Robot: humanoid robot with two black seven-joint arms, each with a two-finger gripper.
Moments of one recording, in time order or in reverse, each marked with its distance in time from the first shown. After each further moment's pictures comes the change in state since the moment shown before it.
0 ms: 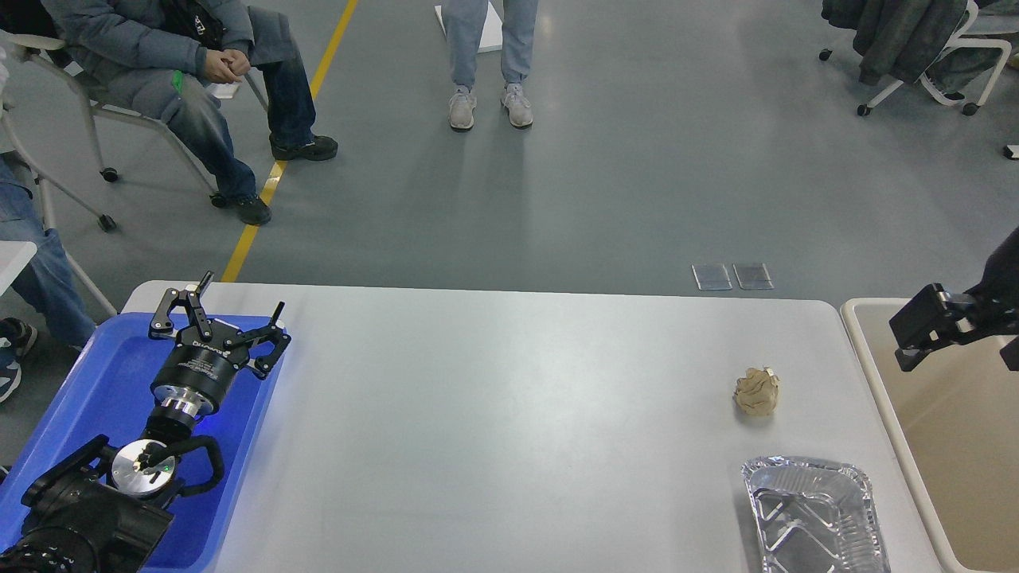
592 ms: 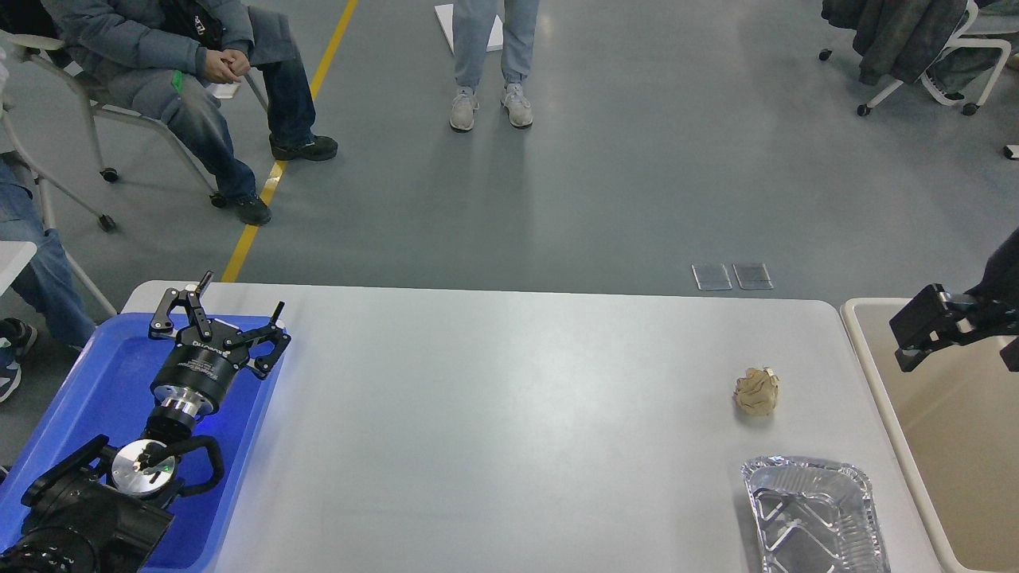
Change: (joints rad) left arm 0.000 0.000 0.000 0.000 0.000 0.000 -0.001; right arm -0.003 -0.003 0.006 0.002 0.000 0.000 0.000
